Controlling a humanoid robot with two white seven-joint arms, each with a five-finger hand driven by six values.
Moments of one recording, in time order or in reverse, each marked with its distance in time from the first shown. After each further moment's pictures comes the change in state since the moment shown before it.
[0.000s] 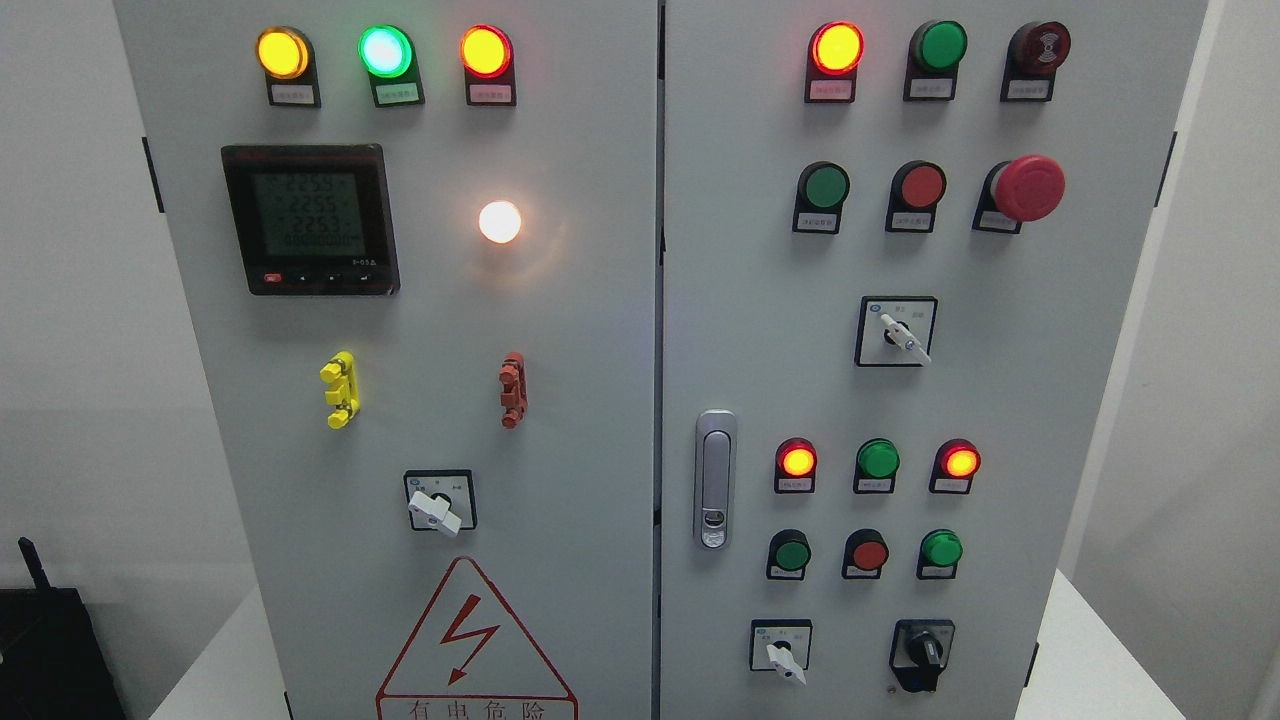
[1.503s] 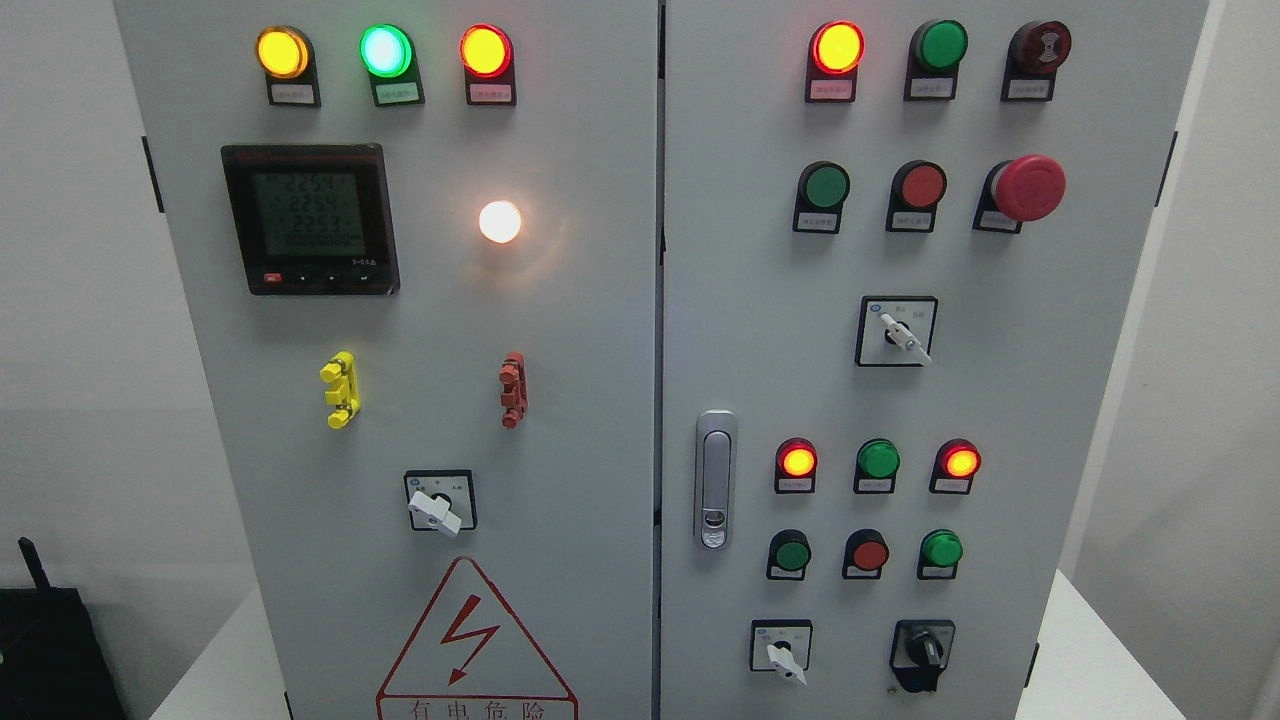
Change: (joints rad) left arm 0.000 0.000 0.000 0.000 0.000 0.000 0.000; right arm 0.087 0.001 -0.028 -0.260 -0.003 -0.100 -0.069
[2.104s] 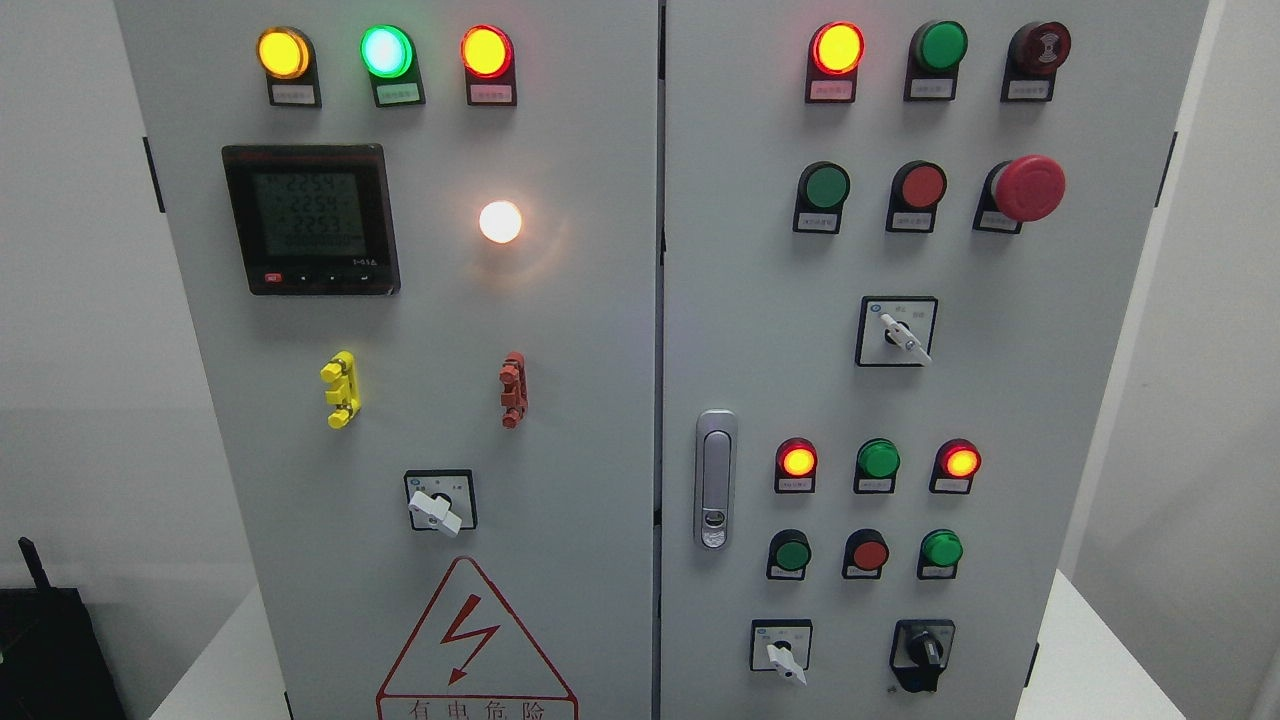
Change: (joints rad) left arm 0.000 0.000 0.000 0.000 0.000 0.000 0.000; right arm 0.018 0.000 0.000 -0.091 0.000 -0.061 -0.044
